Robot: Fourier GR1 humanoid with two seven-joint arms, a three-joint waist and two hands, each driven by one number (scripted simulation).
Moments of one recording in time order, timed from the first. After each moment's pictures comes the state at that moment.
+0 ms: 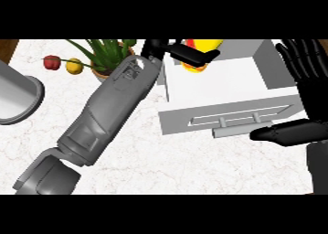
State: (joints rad) left arm -1.27 0.00 -0.20 -0.43 0.18 0.31 -0.17; right arm -0.35 -0.22 -0.13 -1.78 -0.13 0.21 0.07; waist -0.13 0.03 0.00
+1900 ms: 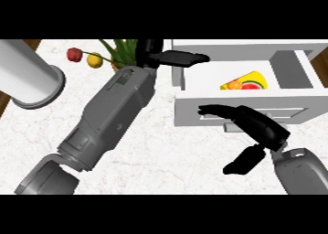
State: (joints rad) left arm -1.20 0.00 -0.22 -0.43 0.63 0.26 -0.53; right arm -0.31 -0.37 0.30 -1.59 0.29 0.47 0.05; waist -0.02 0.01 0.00
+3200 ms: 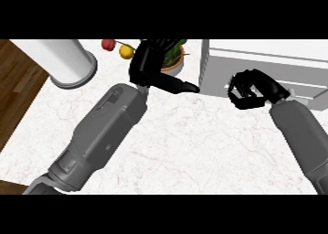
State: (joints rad) left arm -0.97 0.03 -0.29 -0.73 0.66 0.02 -0.51; right arm -0.72 -0.35 0.09 -0.67 0.41 0.23 -0.35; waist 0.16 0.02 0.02
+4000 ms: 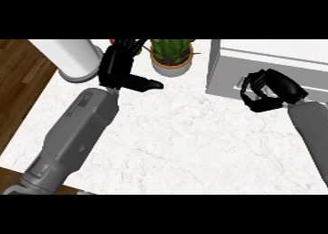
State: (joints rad) left arm -0.86 0.16 -0.26 -0.76 0.68 -0.01 -0.49; right arm -0.68 -0.42 0.03 -0.73 0.27 0.43 -0.35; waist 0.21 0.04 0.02
